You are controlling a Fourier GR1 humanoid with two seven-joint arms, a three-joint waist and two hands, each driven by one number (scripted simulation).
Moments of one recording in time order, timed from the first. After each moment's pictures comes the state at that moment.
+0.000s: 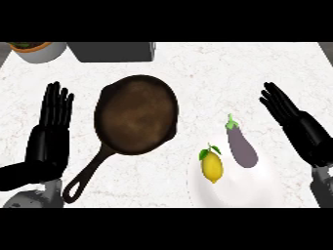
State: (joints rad) left arm -0.08 0.25 -0.20 -1.67 0.28 0.39 -0.19; right arm -0.17 -0.46 0.18 -1.52 -0.37 0.12 -0.04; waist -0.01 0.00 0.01
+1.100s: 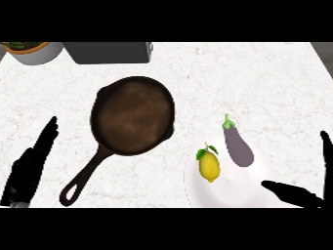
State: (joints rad) left arm 0.07 0.51 -0.26 -1.56 0.13 0.30 0.06; right arm 0.21 -0.52 0.27 -1.79 0.28 -0.59 0.50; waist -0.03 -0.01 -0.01
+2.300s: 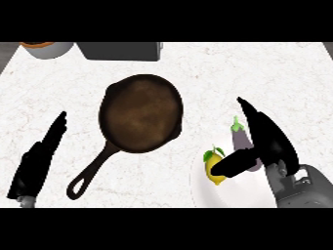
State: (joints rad) left arm 0.03 0.48 -0.27 -1.59 0.09 0.26 0.13; right arm -0.39 -0.41 0.49 -1.79 0.28 -0.06 1.21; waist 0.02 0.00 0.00
